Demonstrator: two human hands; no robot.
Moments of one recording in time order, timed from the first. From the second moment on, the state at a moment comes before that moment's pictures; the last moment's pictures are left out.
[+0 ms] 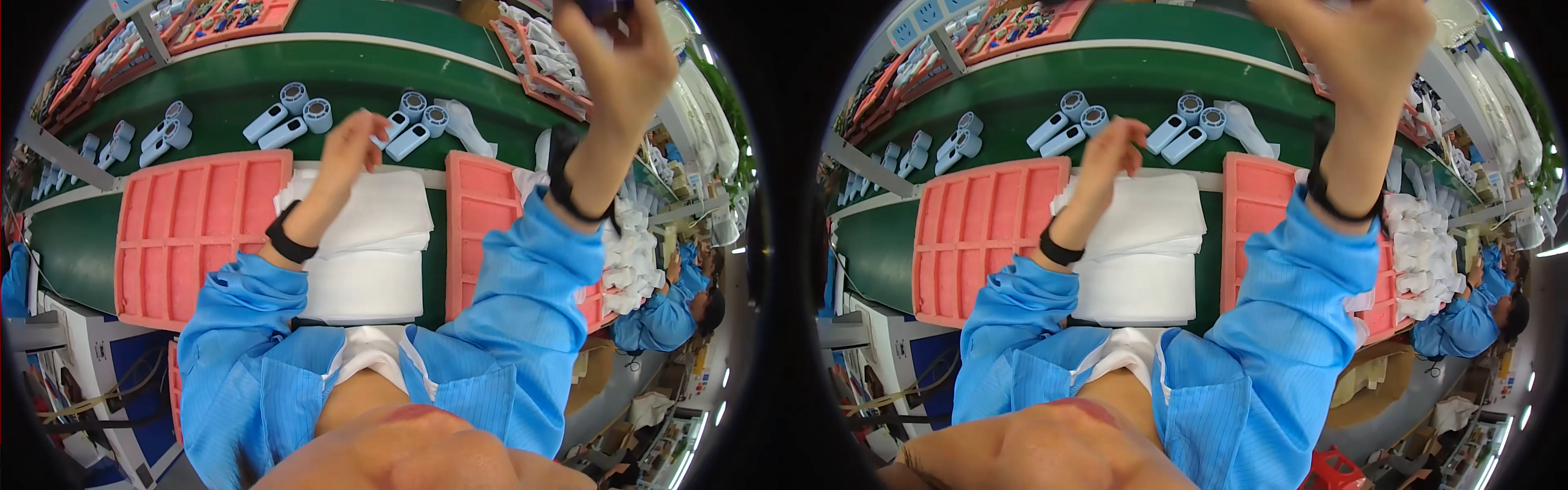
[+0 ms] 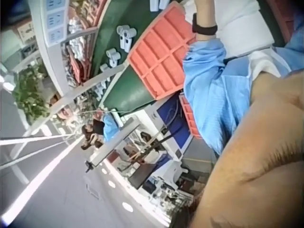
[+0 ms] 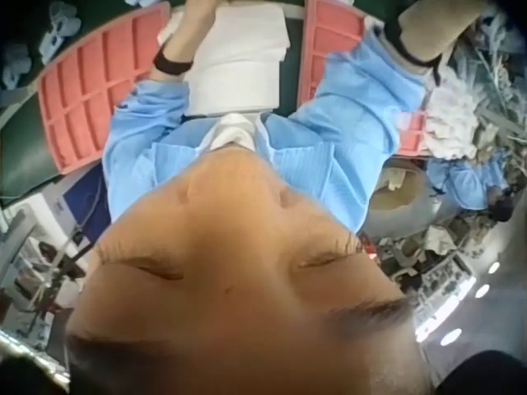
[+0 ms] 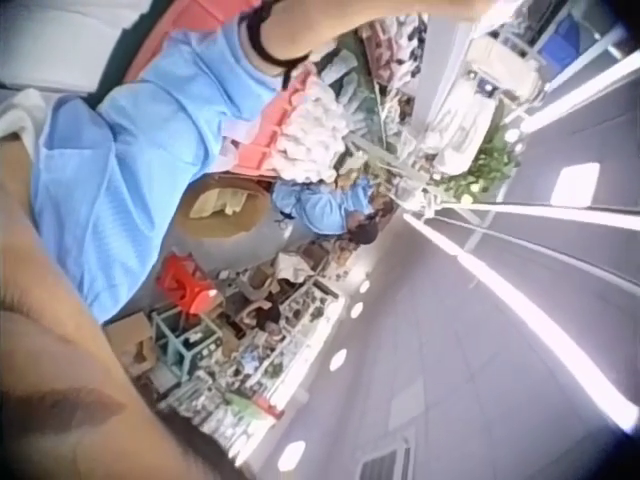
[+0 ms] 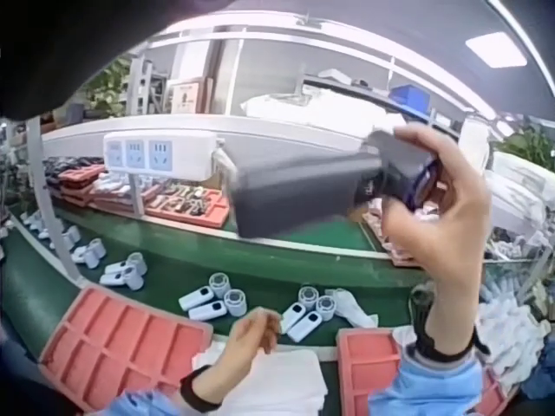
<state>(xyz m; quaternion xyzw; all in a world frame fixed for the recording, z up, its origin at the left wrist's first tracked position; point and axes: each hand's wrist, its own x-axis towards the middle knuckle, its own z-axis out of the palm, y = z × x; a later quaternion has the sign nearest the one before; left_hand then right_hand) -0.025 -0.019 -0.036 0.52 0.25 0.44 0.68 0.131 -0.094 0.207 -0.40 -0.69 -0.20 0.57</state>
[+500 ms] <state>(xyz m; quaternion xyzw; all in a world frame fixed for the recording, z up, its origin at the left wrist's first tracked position) -0.009 0.007 -0.039 0.54 0.10 0.32 0.77 0.193 -0.053 0.040 -0.40 -0.64 0.21 0.62</state>
